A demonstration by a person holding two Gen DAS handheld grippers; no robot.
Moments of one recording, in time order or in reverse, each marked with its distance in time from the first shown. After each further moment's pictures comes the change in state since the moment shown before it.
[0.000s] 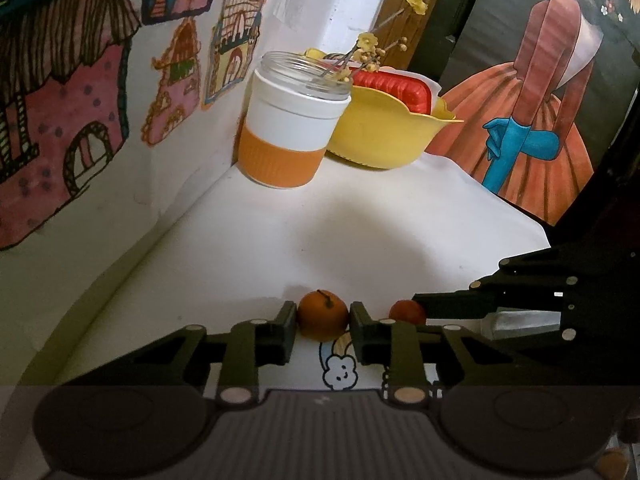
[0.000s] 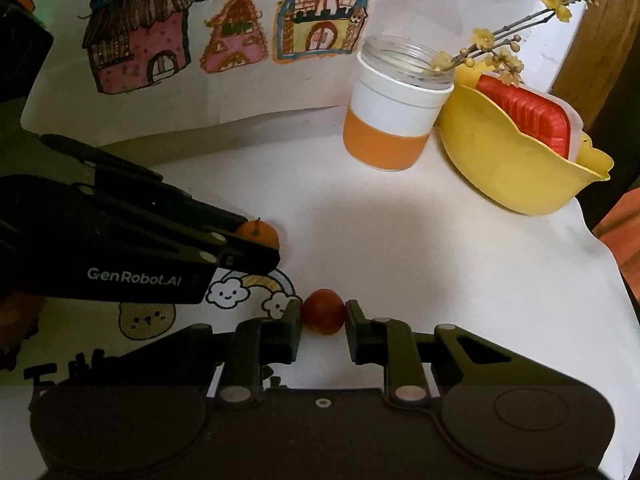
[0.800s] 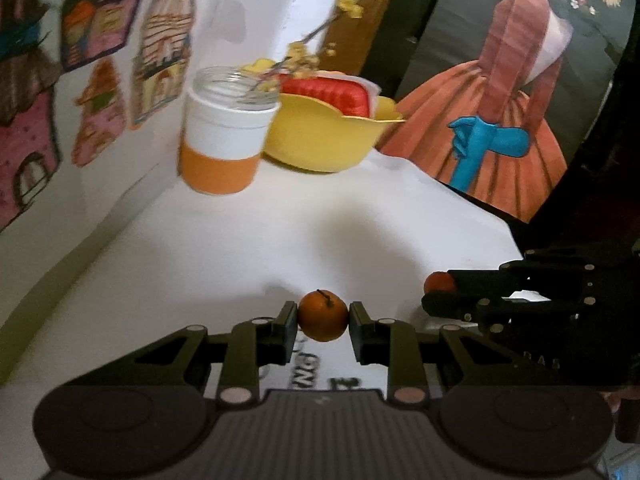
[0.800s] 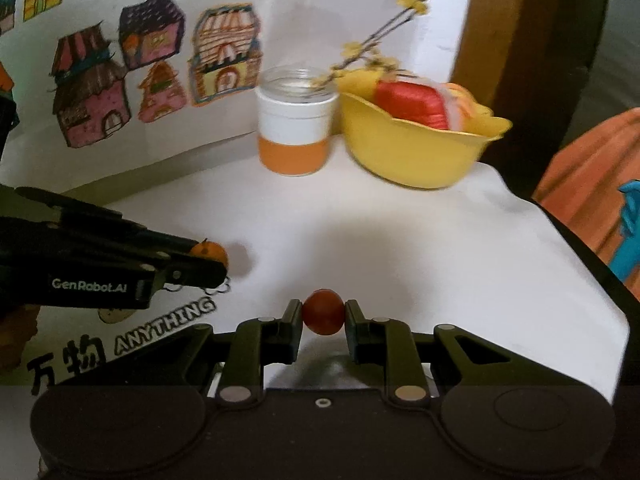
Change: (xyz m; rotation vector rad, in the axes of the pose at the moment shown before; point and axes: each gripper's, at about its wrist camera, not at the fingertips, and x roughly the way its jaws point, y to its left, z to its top) left arm -0.013 -0.051 -0.003 0.039 -0.019 -0.055; right arm -0.066 -0.048 -0.040 0.176 -0.087 -0.102
